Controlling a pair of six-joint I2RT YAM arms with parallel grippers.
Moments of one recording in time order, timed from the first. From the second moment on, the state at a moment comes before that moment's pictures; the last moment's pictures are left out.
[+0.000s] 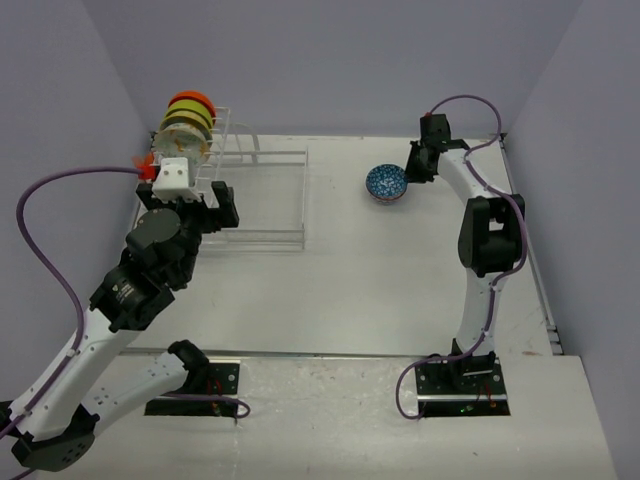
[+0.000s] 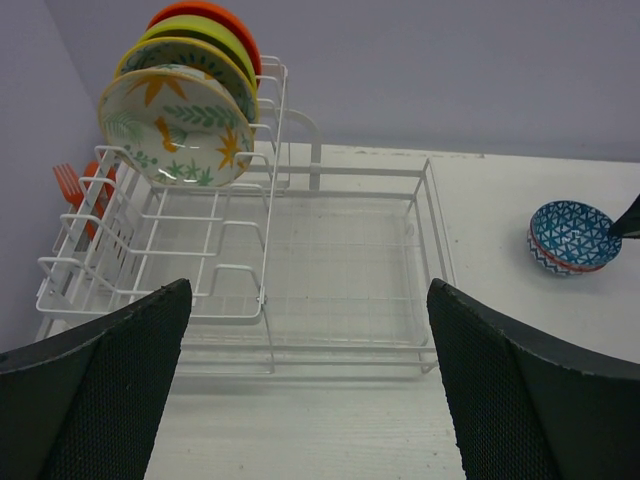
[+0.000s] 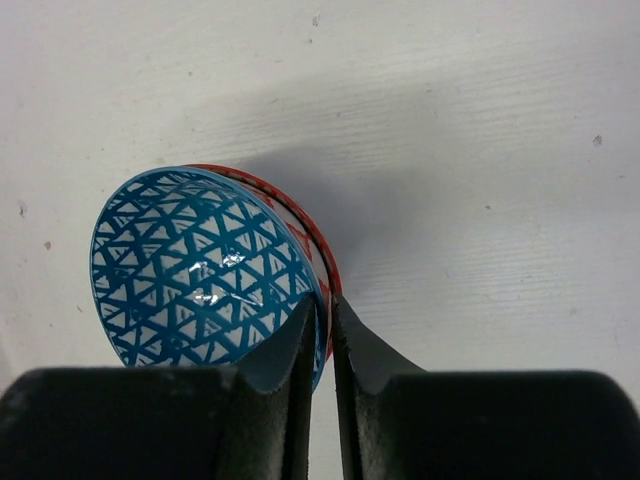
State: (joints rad) left arm -0.67 0.78 1.11 -0.43 -0.66 -0.15; right arm 0.11 2.14 1.82 -0.60 0.01 0.37
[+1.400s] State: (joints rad) left arm 0.05 1.16 1.27 -0.37 -0.04 -1.00; right arm 0.16 1.05 1.08 -0.32 -0.50 0.57
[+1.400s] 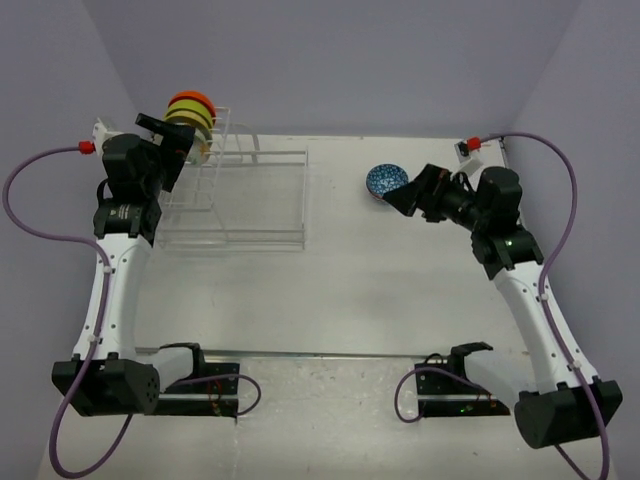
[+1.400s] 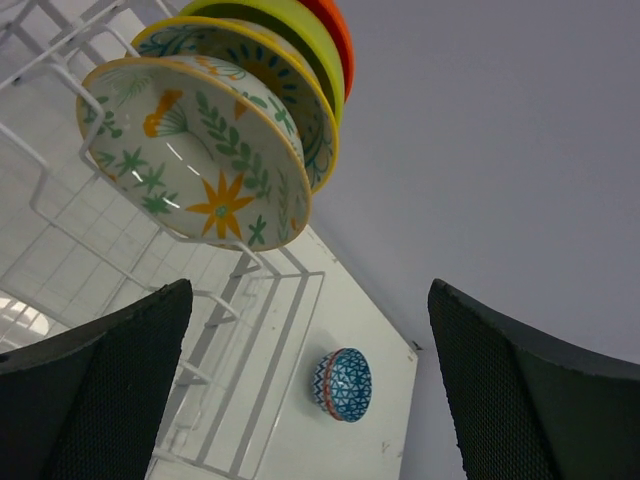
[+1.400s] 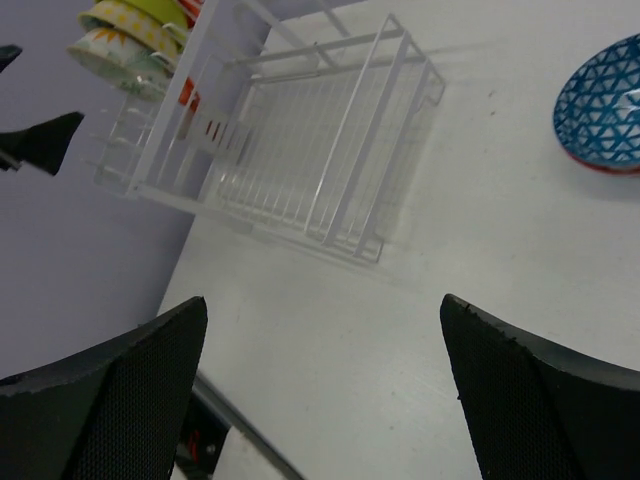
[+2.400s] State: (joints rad) left arm 0.19 1.28 1.13 0.04 0.09 -1.13; right arm 0.16 0.55 0.90 -0.39 -0.65 0.58
